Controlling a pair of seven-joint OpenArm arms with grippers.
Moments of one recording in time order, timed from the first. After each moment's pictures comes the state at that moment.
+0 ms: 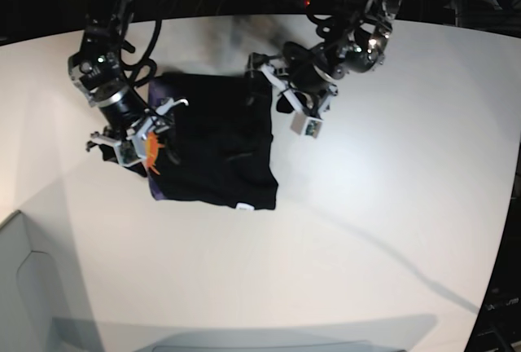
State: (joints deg) left arm 14.9 -13.2 18.9 111.7 -35.7 4.5 49.2; right arm -13.2 -2.6 16.1 107.7 -1.2 39.2 -26.0
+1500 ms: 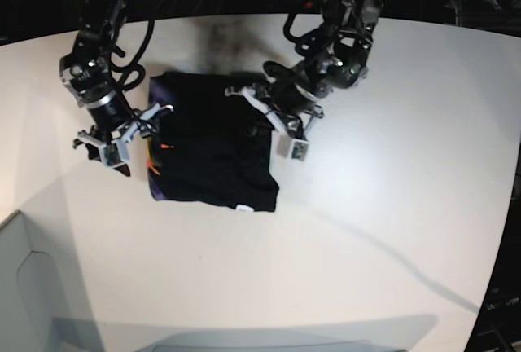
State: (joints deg) left arm 11.4 -6.8 18.6 111.9 -30.6 4.9 49.3; right arm -11.6 -2.3 20.7 104.4 -1.2 39.2 -26.0
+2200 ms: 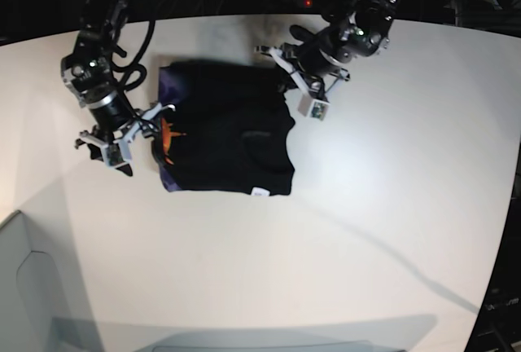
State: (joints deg) left arm 19.8 -15.7 18.5 113.4 -31.1 4.7 49.4; right arm -11.5 -2.4 20.3 104.4 -1.2 39.2 -25.9
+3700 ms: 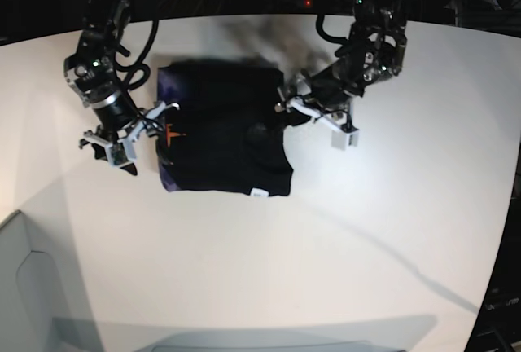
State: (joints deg) left arm 13.3 -11.3 8.1 106.3 -51.3 12.4 49.0; right arm -11.8 -2.7 19.4 104.5 -1.2 39.2 -25.9
